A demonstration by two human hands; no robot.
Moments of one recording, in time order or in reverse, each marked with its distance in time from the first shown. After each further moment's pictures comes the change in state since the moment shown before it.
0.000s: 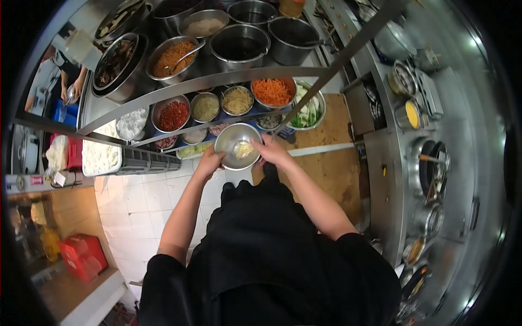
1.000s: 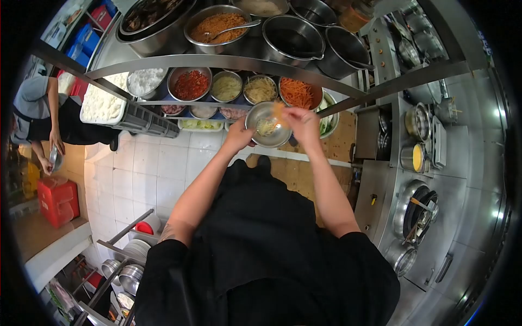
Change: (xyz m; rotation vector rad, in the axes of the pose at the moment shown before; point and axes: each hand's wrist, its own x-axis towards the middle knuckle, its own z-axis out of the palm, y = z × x) left_hand 0.034 0.029 0.061 -0.171 0.143 0.175; right_hand 0.041 -0.042 -0.061 -0.227 0.271 -0.515
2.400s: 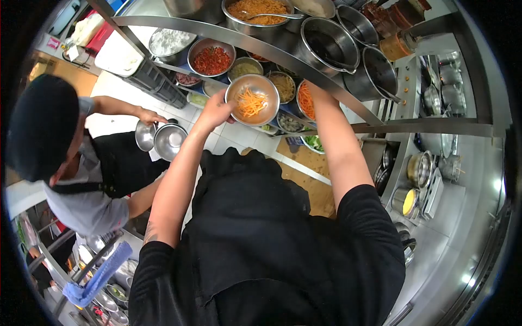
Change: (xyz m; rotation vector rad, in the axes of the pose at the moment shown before) left_hand -0.028 0.036 -0.059 -0.049 0.317 0.099; right_hand 0.226 0.018 0.061 -0.706 -0.014 -0.235
